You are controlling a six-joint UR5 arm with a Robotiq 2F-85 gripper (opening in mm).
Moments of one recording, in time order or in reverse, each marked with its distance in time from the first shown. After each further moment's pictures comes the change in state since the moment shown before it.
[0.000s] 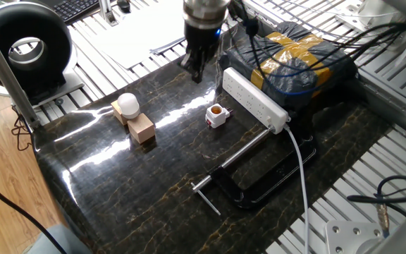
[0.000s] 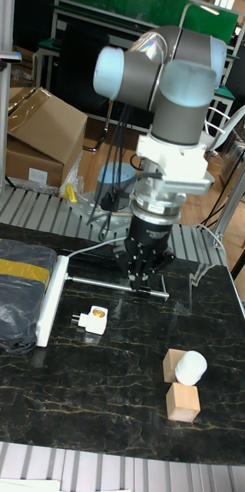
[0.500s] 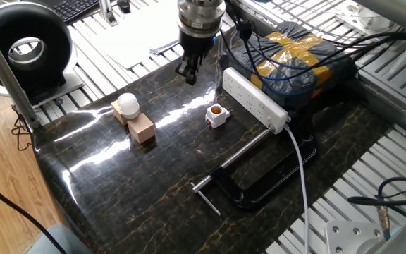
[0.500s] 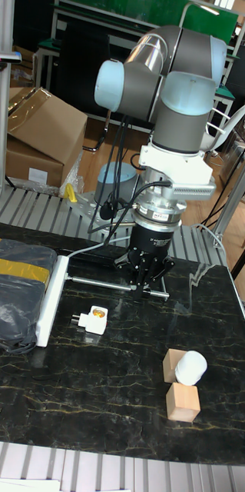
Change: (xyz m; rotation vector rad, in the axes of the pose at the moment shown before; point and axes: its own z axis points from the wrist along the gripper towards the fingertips) arm -0.008 -0.003 0.010 0.024 -0.031 -0.120
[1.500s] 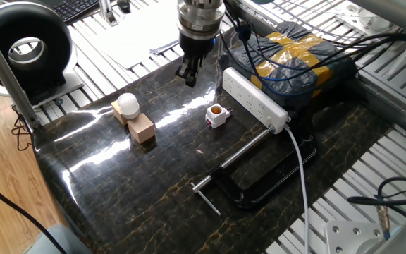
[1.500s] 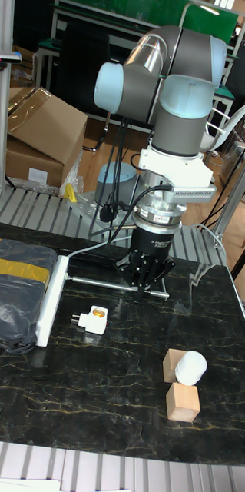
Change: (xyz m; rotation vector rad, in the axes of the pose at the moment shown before) arm 0.000 0.008 0.003 -0.029 0.001 -0.022
